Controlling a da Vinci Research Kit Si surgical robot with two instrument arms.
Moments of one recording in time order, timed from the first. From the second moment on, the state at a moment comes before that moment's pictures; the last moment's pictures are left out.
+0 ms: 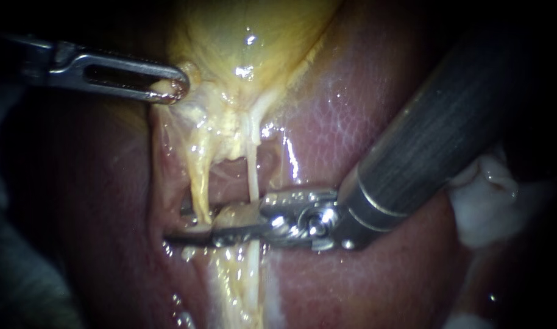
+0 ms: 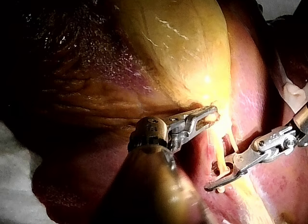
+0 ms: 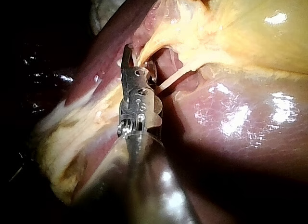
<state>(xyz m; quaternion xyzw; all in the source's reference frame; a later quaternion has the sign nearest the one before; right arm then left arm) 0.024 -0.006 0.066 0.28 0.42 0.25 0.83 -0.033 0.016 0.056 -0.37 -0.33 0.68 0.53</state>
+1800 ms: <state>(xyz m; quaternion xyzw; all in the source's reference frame) 0.017 -0.002 0.065 0.44 0.51 0.22 0.71 -0.032 0.017 0.056 -0.37 -0.34 0.68 0.53</state>
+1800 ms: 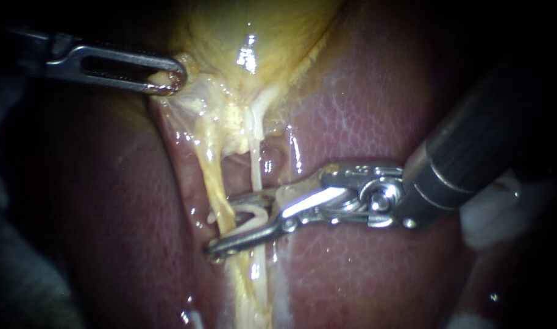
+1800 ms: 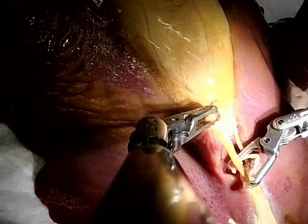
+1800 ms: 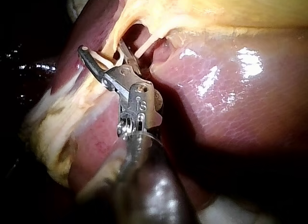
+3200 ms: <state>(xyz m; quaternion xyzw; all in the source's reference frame) 0.020 -0.003 0.060 0.52 0.55 0.25 0.60 -0.032 0.017 0.056 -0.37 -0.34 0.68 0.53</state>
